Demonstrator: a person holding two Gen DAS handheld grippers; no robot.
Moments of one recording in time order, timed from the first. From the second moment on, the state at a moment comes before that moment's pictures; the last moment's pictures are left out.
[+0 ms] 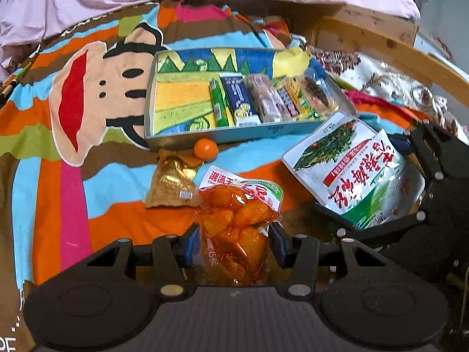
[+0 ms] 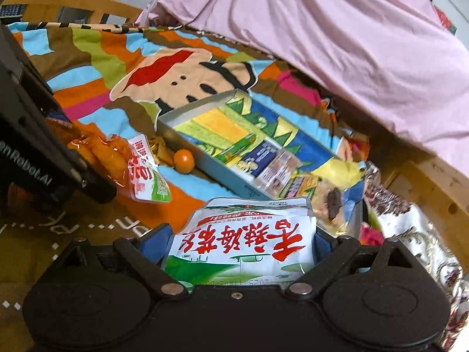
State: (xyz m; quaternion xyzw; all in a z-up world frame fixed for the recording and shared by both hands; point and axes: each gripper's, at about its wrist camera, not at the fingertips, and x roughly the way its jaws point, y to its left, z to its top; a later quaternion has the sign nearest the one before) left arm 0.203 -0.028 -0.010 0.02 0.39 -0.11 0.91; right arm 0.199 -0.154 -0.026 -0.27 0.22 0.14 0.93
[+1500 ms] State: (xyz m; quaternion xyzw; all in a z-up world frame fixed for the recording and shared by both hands) left arm 0.455 -0.087 -0.039 -0.12 0.28 -0.04 0.95; right arm 0.439 -0.262 -0.038 -0.05 0.21 0.11 0.97
